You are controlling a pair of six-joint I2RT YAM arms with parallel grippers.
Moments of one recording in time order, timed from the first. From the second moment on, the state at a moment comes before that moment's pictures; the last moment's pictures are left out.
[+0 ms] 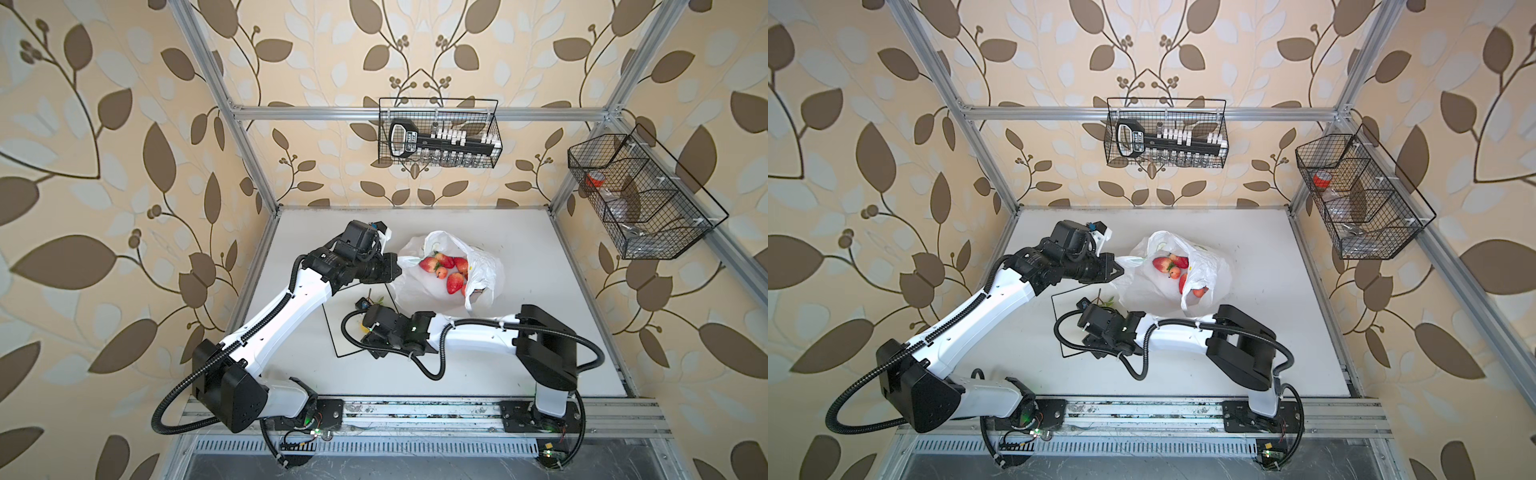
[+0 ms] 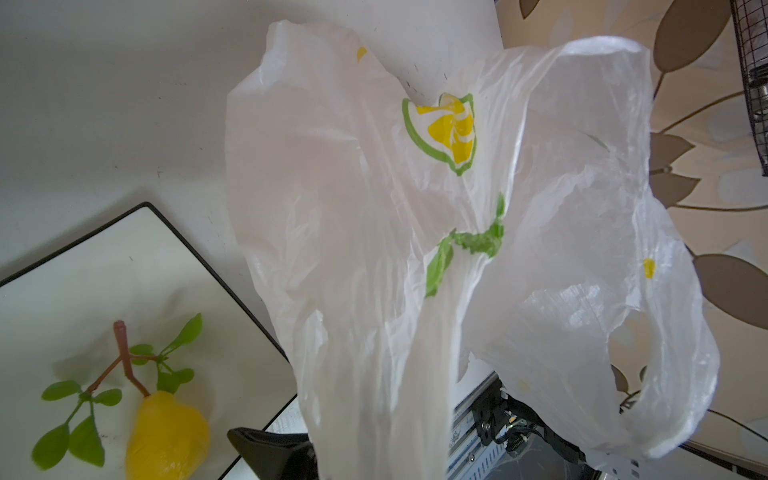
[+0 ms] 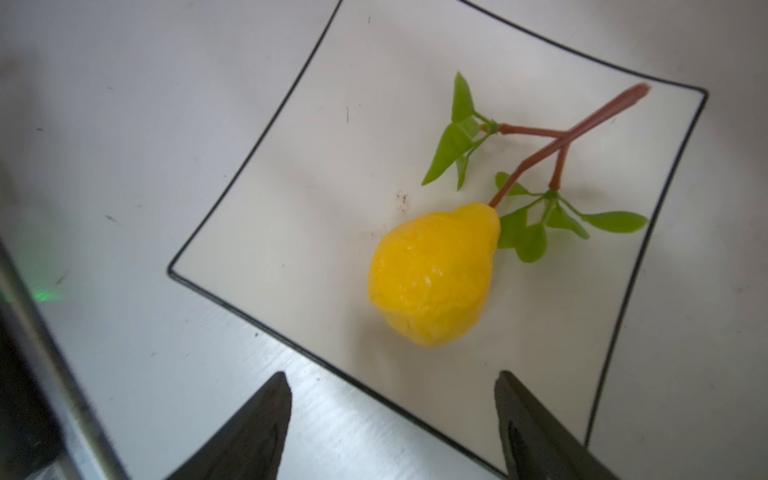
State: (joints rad) left arm -0.52 1.35 1.28 -0.72 0.36 -0.55; right arm 1.18 1.84 1.24 -0.31 0.23 0.28
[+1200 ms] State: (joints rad) left arm -0.52 1.32 1.28 -0.71 0.37 -0.56; right arm 0.97 1.16 0.99 -0.46 0.55 -0.22
